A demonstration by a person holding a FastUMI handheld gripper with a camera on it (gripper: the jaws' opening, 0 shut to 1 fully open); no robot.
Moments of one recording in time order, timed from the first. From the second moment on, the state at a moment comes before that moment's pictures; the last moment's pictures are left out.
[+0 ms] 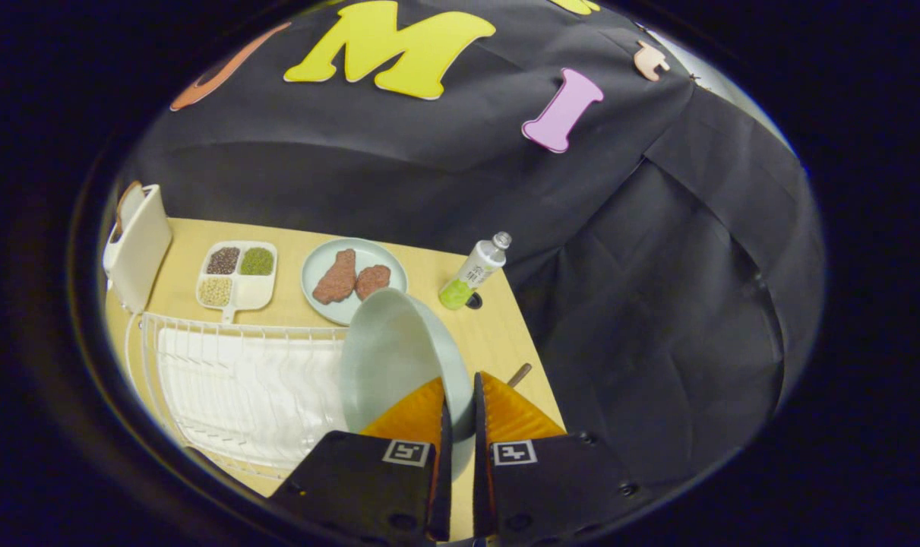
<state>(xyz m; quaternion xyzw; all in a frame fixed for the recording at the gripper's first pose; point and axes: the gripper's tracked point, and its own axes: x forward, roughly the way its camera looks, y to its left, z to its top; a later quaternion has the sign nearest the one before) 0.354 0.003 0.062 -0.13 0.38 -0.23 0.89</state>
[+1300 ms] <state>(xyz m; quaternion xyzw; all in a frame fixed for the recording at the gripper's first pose) 0.151 0.031 -0.114 0.09 0.44 0.02 0.89</state>
